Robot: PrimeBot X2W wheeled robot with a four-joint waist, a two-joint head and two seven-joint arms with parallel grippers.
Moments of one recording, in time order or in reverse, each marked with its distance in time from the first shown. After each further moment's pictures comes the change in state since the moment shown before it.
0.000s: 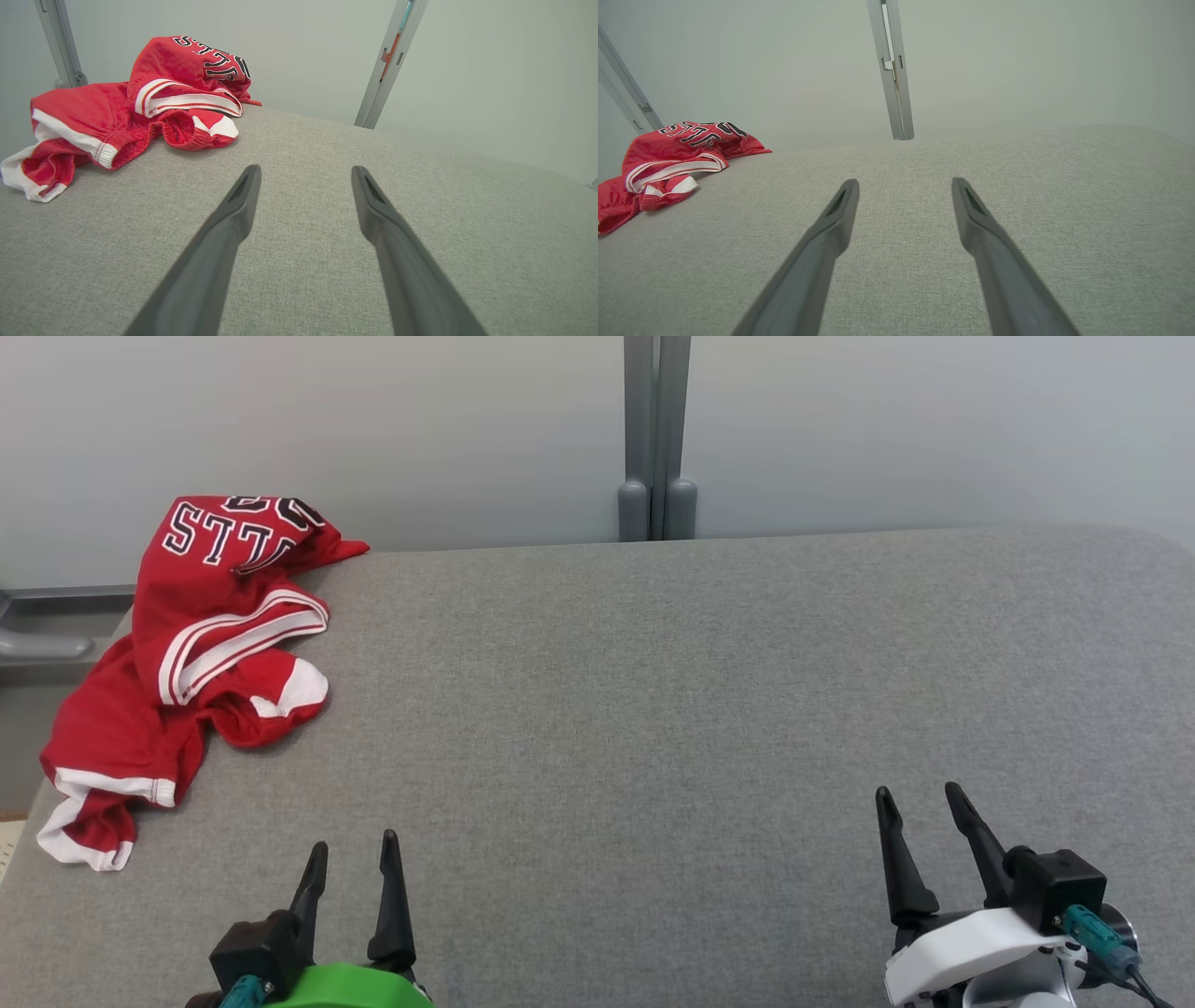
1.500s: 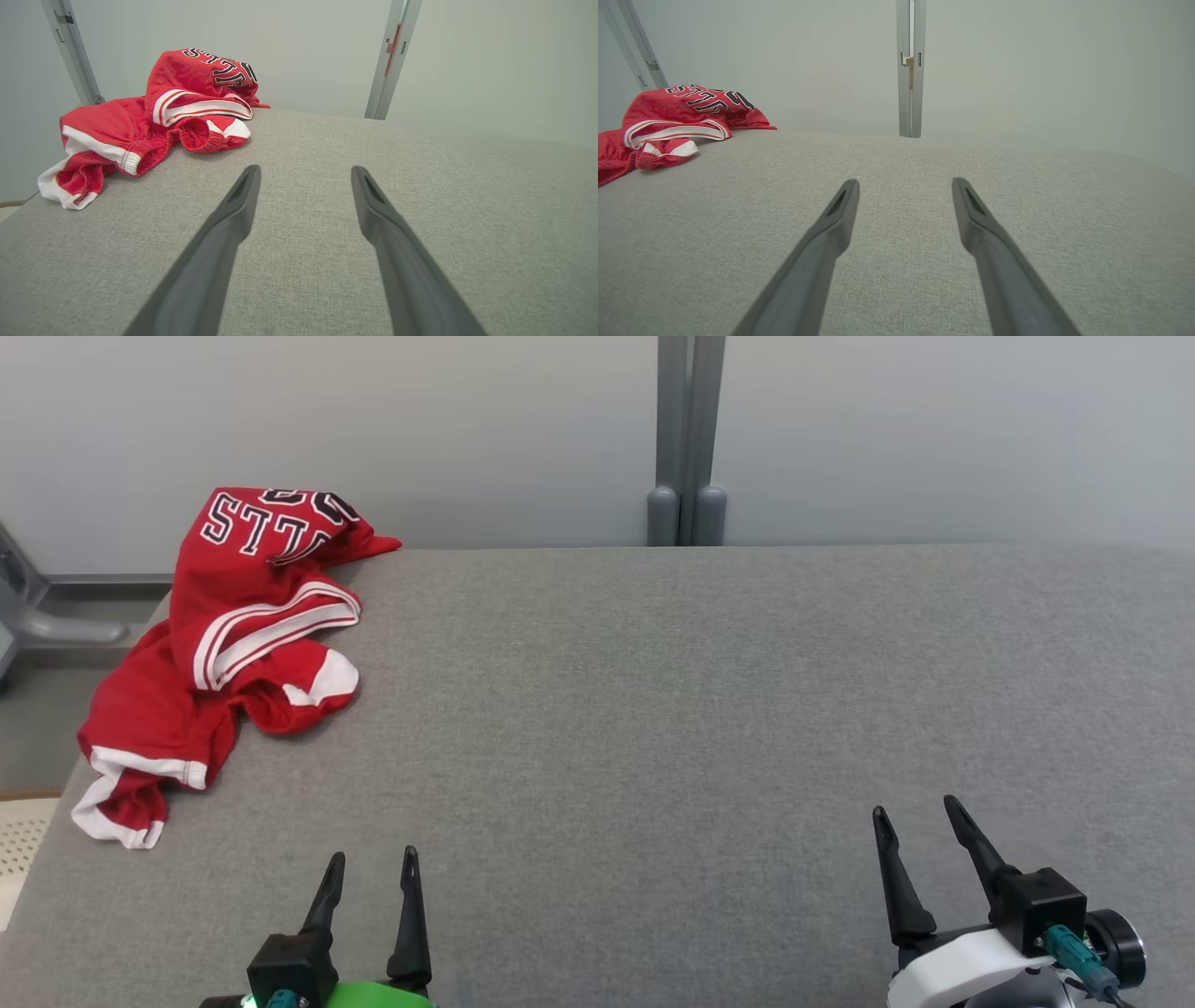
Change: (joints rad) left arm 0.010 0.001 -0.028 0.035 0.112 0.015 -0.041; right arm 0.019 -0.002 -0.007 0.022 -0.137 0.000 -0.040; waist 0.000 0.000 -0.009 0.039
